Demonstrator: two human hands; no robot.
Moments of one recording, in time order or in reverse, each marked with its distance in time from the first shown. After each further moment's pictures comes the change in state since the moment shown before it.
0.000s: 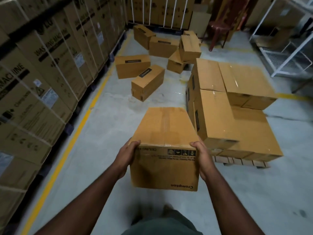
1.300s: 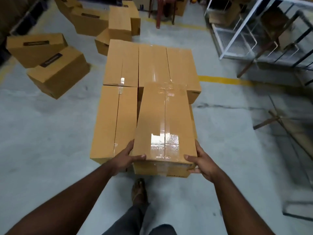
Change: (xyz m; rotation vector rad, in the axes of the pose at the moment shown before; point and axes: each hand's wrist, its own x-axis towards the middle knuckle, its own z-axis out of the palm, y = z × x) left_hand 0.248 0.054 0.744 0.254 -0.546 -0.069; right_hand 0.332 -0.135 -0.736 -0.312 -0.047 0.312
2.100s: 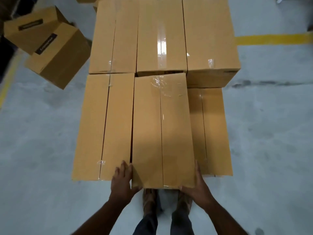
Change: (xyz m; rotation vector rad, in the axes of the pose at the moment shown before) left_hand 0.182 -0.134 0.021 0.963 0.352 -0.400; right_hand 0.236 0.137 -0.006 -0.124 -0.176 0.023
